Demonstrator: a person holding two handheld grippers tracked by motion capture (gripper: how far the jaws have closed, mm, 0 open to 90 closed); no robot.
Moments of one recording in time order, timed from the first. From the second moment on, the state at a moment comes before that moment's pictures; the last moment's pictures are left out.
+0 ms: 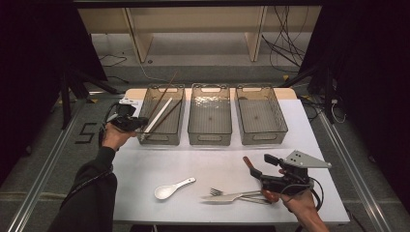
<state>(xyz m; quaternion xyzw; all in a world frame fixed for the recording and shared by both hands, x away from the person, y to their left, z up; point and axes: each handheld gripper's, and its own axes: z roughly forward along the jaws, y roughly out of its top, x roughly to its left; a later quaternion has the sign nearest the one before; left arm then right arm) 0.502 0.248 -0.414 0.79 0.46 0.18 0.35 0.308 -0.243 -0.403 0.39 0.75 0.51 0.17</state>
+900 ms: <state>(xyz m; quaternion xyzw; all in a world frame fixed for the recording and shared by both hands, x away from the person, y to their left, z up) 0.472 0.218 -0.385 0.82 0.43 0.13 0.36 0.307 -0.244 -0.402 0.39 0.75 0.52 0.17</state>
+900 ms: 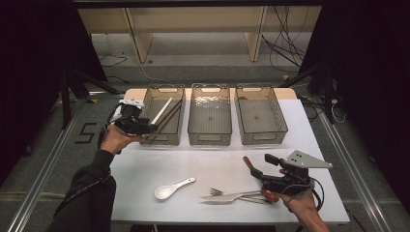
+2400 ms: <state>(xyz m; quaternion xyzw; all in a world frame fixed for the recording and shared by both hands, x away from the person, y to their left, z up) 0.409 0.164 -0.404 0.87 0.35 0.07 0.34 0.310 -0.248 -0.404 0.39 0.74 0.52 0.16</state>
